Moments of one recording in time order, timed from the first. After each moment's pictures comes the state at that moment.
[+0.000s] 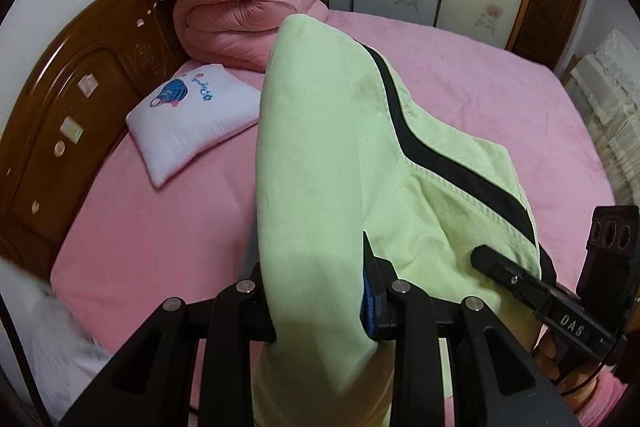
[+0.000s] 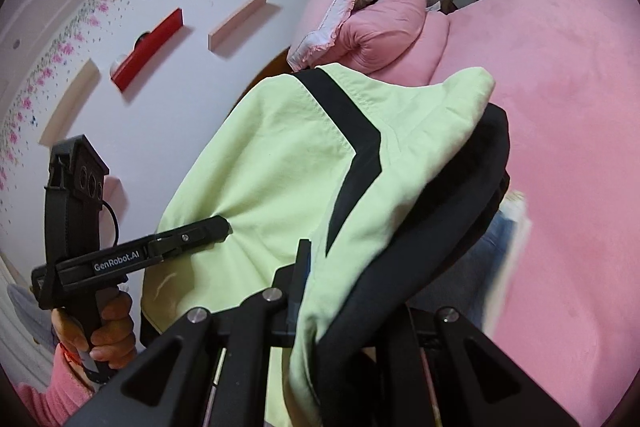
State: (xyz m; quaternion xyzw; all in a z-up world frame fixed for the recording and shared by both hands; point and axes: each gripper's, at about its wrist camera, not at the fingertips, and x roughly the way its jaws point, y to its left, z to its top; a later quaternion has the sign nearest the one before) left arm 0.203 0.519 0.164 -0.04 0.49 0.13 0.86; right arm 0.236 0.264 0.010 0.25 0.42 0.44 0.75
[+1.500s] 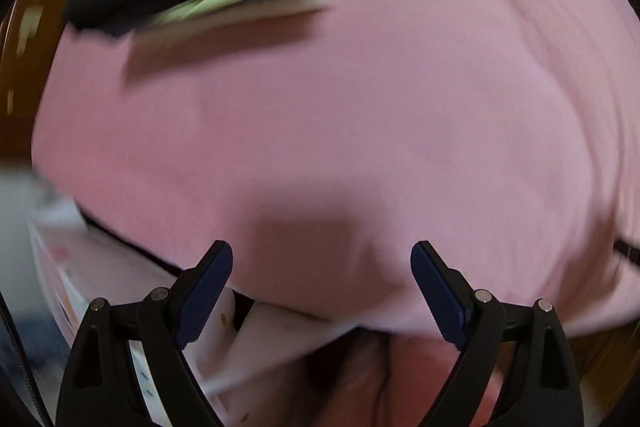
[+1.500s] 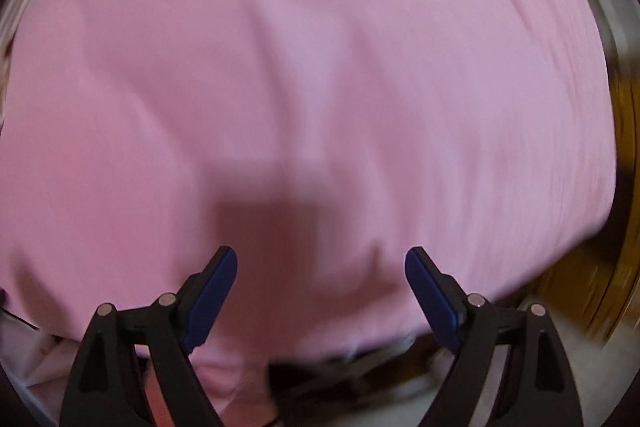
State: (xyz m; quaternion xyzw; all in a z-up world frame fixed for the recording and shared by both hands) left arm 0.031 0.293 -0.149 0.05 0.72 0.14 0.68; right arm 0.067 -0.036 -0.229 0.00 0.77 -0.13 0.63
